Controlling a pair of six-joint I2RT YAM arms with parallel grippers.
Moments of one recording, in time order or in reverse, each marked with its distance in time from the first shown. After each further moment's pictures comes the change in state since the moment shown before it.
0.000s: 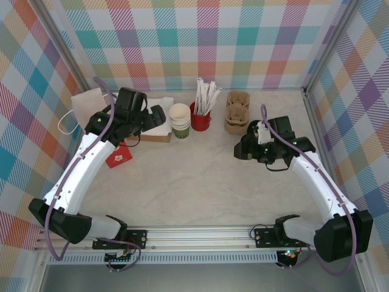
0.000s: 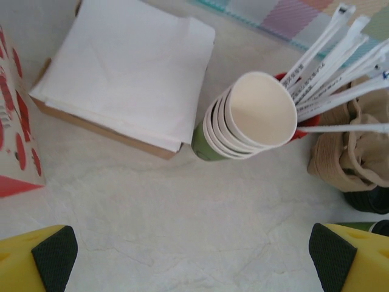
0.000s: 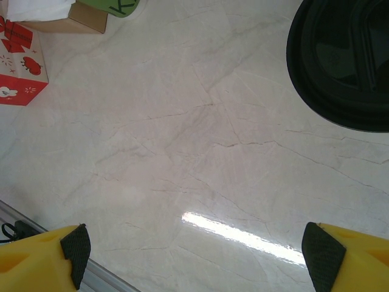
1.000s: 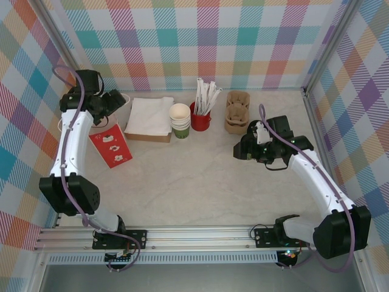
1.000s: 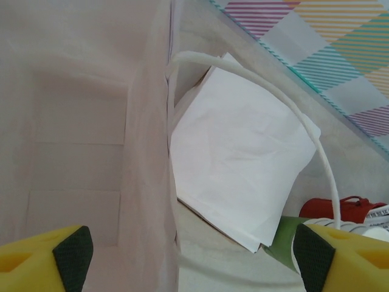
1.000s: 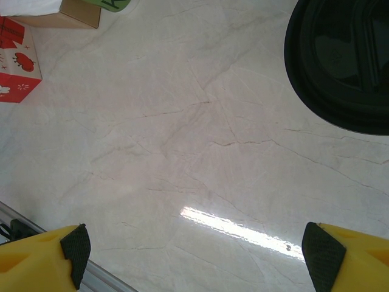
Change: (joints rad) left arm 0.491 0.239 0.133 0.027 0.206 0.096; right arm 0.000 0.028 0.000 0.003 0.000 -0.009
